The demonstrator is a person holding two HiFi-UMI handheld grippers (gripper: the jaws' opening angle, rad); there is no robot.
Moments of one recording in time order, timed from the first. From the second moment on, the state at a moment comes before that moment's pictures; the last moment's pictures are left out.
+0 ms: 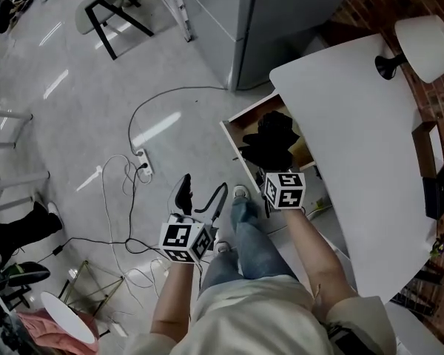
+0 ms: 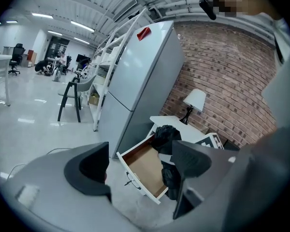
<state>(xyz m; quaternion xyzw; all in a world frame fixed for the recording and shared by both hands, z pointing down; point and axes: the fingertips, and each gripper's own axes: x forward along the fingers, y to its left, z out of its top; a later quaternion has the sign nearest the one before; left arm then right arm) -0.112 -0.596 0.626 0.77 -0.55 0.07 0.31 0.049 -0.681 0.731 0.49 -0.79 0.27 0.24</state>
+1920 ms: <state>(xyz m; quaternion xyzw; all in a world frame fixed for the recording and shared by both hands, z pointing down) -0.109 -0.619 0.712 0.74 -0.57 0.09 0.36 0.076 -0.743 0.946 0.47 -0.71 0.36 0.38</state>
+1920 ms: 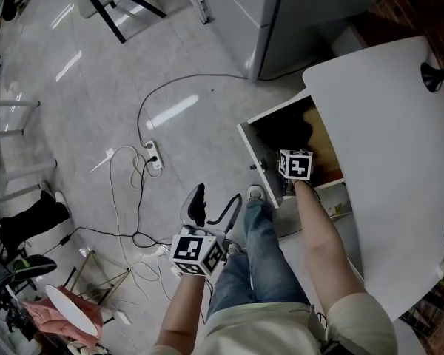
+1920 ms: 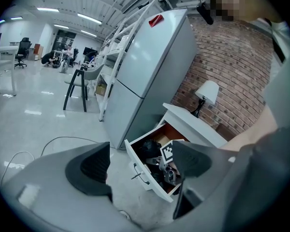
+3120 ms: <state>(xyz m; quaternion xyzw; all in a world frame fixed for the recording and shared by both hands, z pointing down) -0.126 -0.378 0.595 0.78 -0.55 0.03 0.29 0.035 -0.451 0.591 0.51 -0.82 0.22 0.14</state>
